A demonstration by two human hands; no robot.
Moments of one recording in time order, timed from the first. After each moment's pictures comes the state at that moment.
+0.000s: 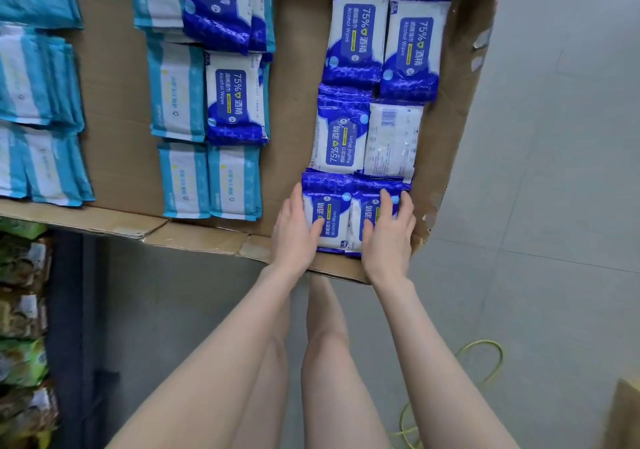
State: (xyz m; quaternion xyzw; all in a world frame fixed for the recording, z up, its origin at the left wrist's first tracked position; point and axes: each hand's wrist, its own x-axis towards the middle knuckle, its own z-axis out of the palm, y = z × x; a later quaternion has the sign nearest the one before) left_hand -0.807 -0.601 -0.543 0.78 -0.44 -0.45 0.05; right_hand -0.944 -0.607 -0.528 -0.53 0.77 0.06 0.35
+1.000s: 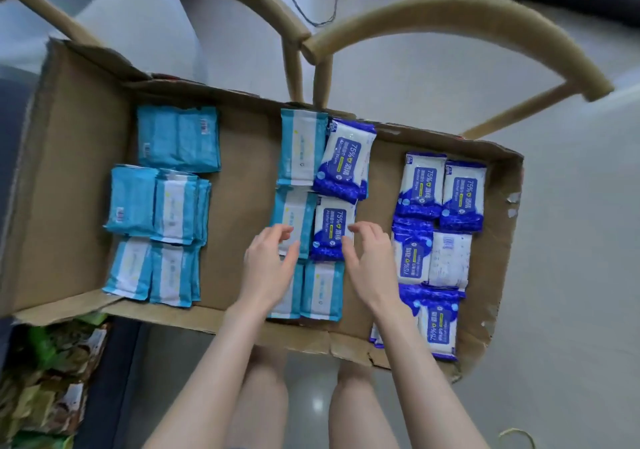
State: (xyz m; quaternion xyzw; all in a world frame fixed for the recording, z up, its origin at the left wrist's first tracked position) left_hand -0.601 -0.719 -0.425 0.76 -0.49 -0.40 0.13; right_hand -0.761 -0.740 -0.428 -0.60 0.69 -0.08 0.40
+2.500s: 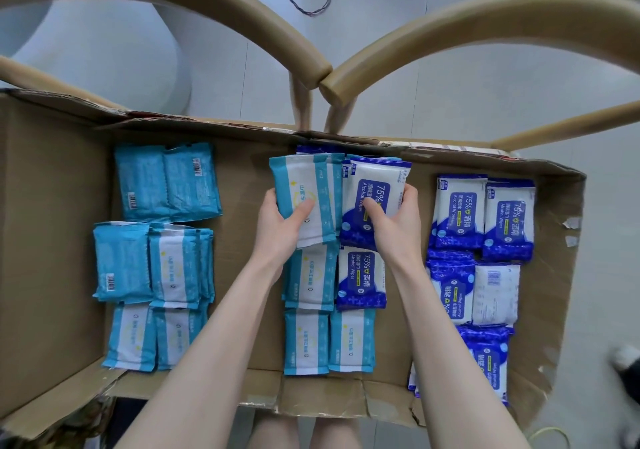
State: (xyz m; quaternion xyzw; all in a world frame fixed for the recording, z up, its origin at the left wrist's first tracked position) left_hand -0.560 -0.858 -0.490 0.70 -0.22 -0.60 0.33; right_hand -0.723 -0.864 -0.487 -0.32 0.75 -0.29 0.51
